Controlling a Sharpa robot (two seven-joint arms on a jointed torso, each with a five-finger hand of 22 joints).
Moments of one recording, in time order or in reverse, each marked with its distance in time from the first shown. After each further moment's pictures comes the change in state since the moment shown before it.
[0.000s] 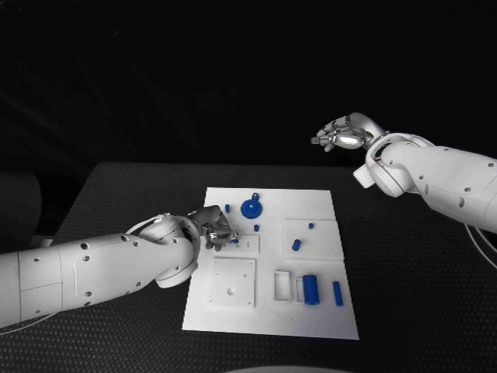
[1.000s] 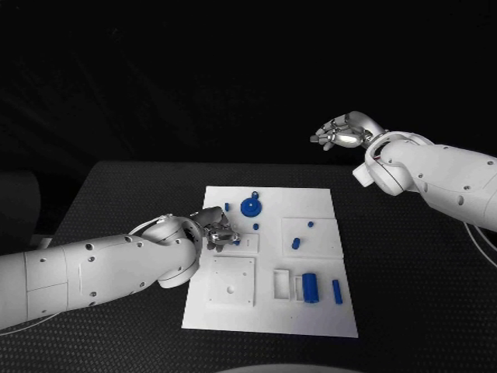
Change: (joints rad) left arm -0.014 0.020 0.000 -0.023 -0.008 0.009 0.009; left_hand 0.002 0.000 -0.006 0.005 0.004 0.004 0.000 -0.002 0.000 0.000 0.000 0.012 -0.001 -0.003 -0.002 0.008 -0.001 -0.005 0.000 0.000 0.006 0.000; right arm 0.000 -0.001 0.000 0.004 0.001 0.004 -0.001; right_hand -0.004 0.004 -0.003 0.003 0.005 0.000 0.000 0.000 -0.002 0.000 0.000 0.000 0.000 0.000 0.000 0.000 0.002 0.000 0.000 0.000 -0.004 0.003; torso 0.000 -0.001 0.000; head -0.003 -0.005
